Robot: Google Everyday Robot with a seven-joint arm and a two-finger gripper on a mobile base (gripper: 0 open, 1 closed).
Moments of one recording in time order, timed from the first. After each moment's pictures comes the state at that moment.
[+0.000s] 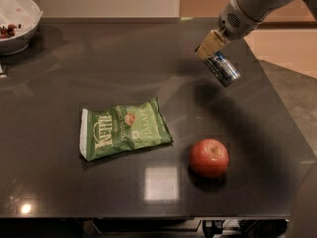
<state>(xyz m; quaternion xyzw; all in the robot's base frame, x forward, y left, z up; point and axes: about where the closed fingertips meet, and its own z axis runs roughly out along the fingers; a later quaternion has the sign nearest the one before) 0.665 -0.144 0.925 -0.39 0.88 0.12 0.24</state>
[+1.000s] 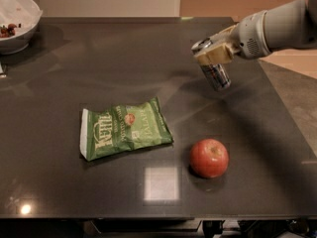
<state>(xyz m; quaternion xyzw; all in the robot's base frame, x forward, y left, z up) 0.619 -0.125 0.950 -0.46 0.74 0.19 0.45</state>
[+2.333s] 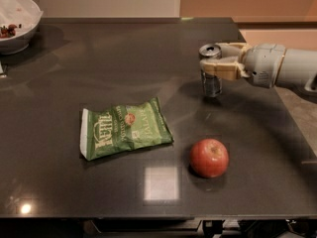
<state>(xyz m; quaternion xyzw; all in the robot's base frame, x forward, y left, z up) 0.596 -0.140 0.946 -0.42 0.64 0.26 0.60</state>
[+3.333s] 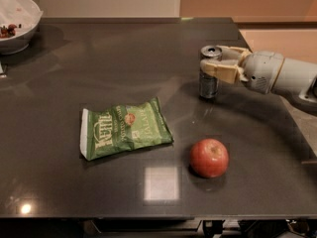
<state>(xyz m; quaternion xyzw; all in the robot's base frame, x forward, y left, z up) 0.602 -0.144 0.938 -0.38 0.62 0.30 0.62</state>
